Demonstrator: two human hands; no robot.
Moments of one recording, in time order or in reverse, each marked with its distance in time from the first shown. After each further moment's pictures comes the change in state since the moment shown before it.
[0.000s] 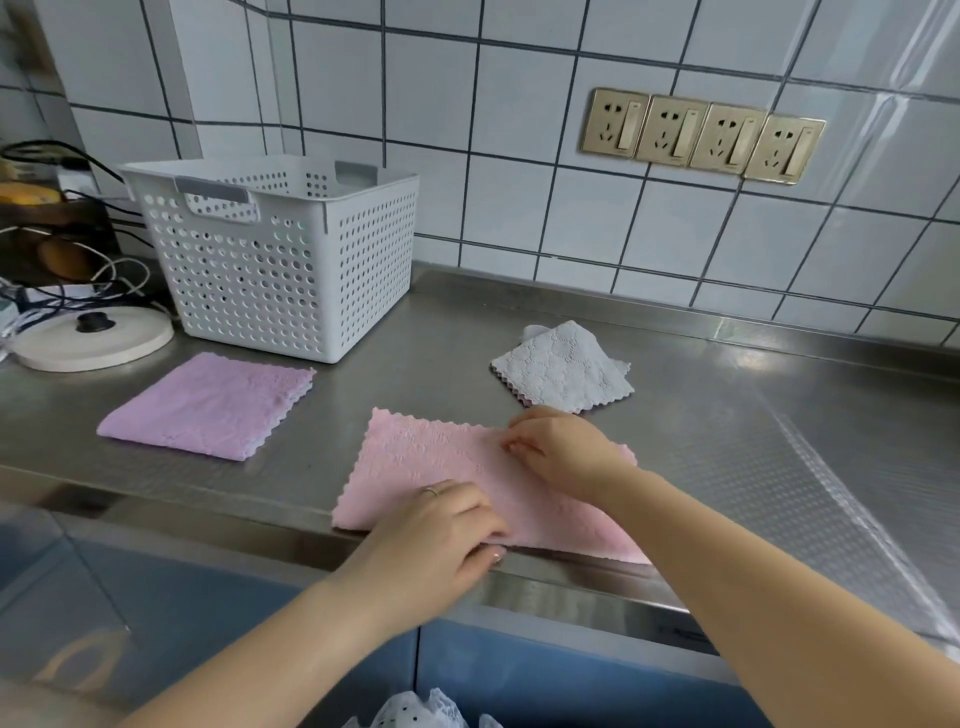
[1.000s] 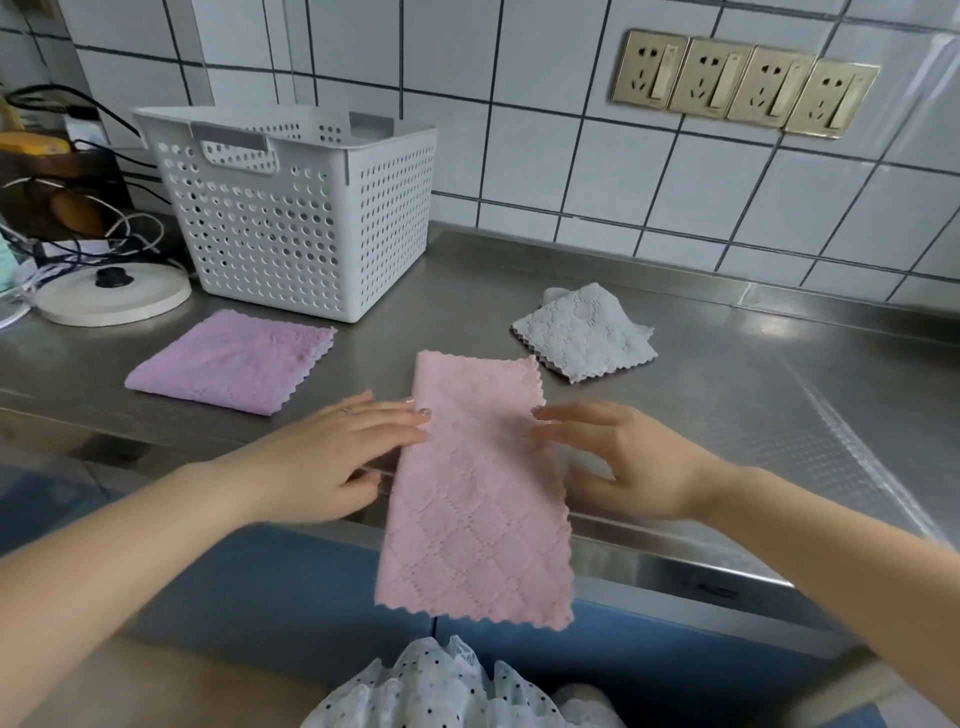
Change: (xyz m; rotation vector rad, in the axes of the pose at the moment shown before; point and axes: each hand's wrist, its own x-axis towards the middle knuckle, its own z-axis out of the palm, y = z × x) left_hand -0.042 -0.097 -0.057 0.154 -0.265 -0.008; right_hand -0.060 -0.002 -0.019 -0.029 -0.002 -0.369
